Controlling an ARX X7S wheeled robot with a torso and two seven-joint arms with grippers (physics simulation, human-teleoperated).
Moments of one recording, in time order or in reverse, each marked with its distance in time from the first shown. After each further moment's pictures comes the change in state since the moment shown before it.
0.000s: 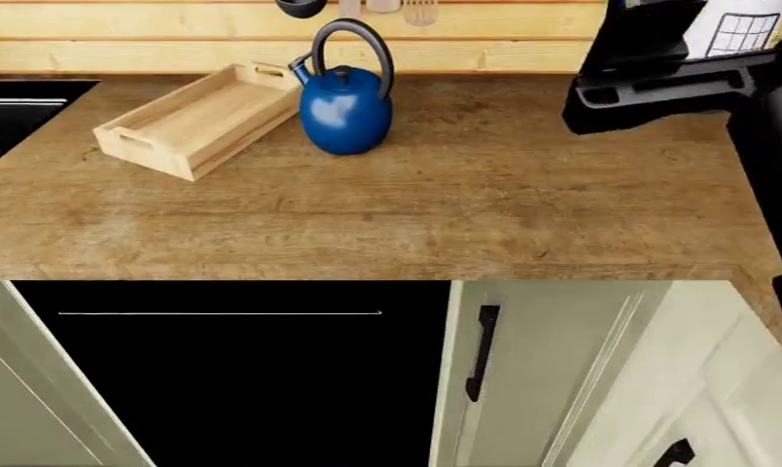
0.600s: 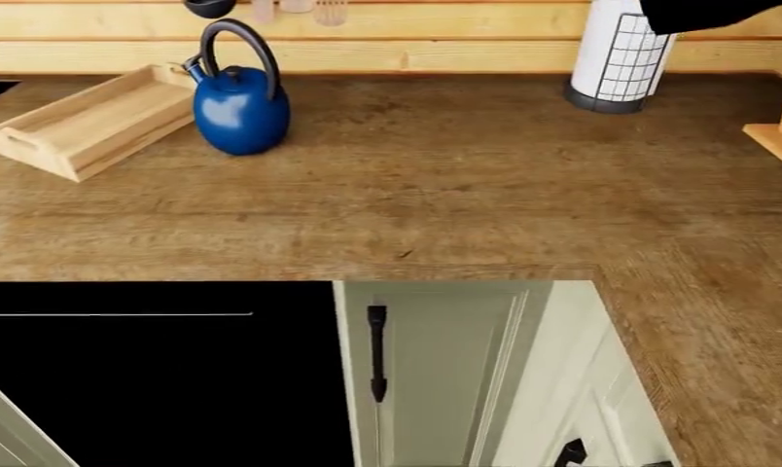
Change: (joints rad) left arm -0.005 0.004 -0.037 -0.019 -0.034 0.010 -0.029; right arm 0.283 0.041 -0.046 0.106 0.212 0.060 0.097
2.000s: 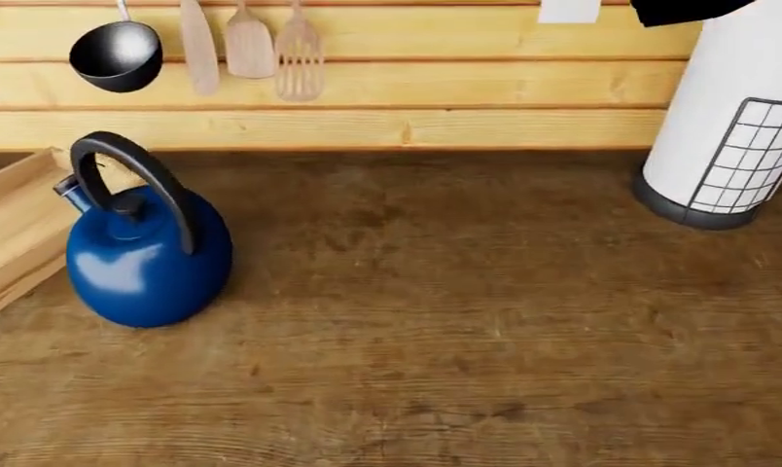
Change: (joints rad) left arm 0.000 -0.001 -0.097 -0.024 -0.028 -0.045 -0.050; right arm 0.027 -0.013 -0.032 0.008 0.001 -0.011 0.012
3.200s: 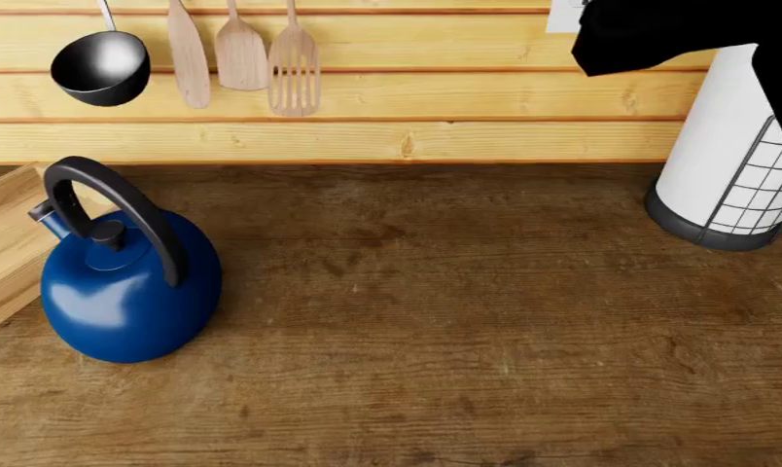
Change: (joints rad) left arm 0.023 -0.013 0.129 -0.343 -0.218 0.196 -0.015; right arm -0.130 -0.025 -0.018 -0.017 -0.130 -0.040 -0.065
